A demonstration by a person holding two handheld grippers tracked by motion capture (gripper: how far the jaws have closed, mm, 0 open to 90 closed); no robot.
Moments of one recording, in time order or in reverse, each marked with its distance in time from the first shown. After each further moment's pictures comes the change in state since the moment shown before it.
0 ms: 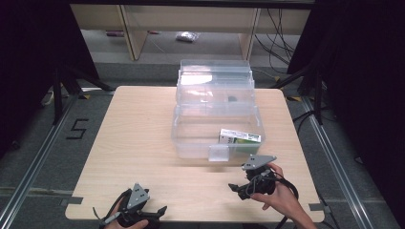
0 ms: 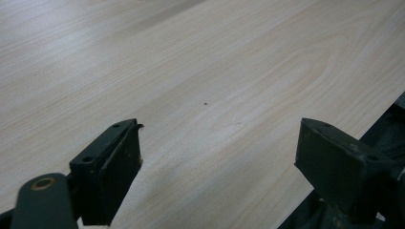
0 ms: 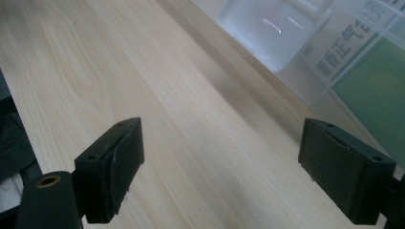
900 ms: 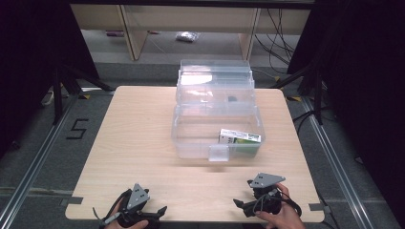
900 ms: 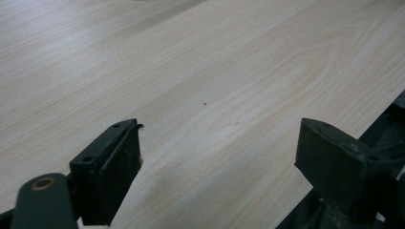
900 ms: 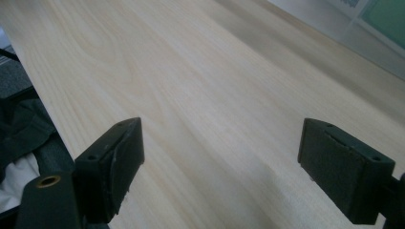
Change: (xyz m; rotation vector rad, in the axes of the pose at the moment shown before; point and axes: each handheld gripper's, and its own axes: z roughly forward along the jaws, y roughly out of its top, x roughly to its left) left arm -0.002 -0.001 0.001 -0.023 -0.005 -0.015; right arm 0.016 -0.053 0.000 -0.024 0.012 0.076
